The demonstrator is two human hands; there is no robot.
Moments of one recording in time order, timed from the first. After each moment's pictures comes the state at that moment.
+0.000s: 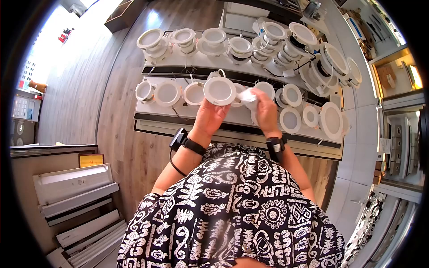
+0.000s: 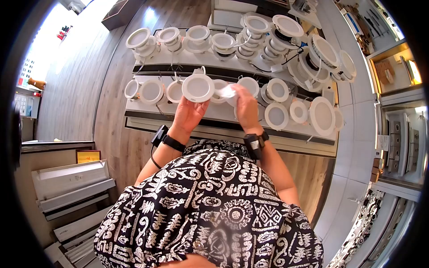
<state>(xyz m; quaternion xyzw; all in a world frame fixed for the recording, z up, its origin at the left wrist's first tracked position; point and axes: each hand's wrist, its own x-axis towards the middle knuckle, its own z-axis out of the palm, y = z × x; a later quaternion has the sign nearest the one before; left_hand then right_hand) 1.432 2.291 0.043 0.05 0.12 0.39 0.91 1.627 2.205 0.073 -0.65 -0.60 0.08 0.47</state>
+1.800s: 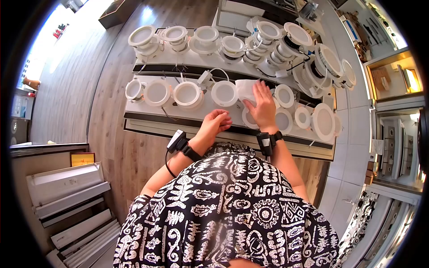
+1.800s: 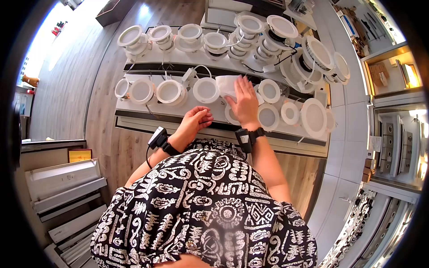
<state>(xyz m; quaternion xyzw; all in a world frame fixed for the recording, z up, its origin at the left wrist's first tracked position) 1.448 2.250 0.026 0.30 0.38 0.22 0.85 1.665 2.210 0.052 -0.69 -0.66 -0.09 0.28</state>
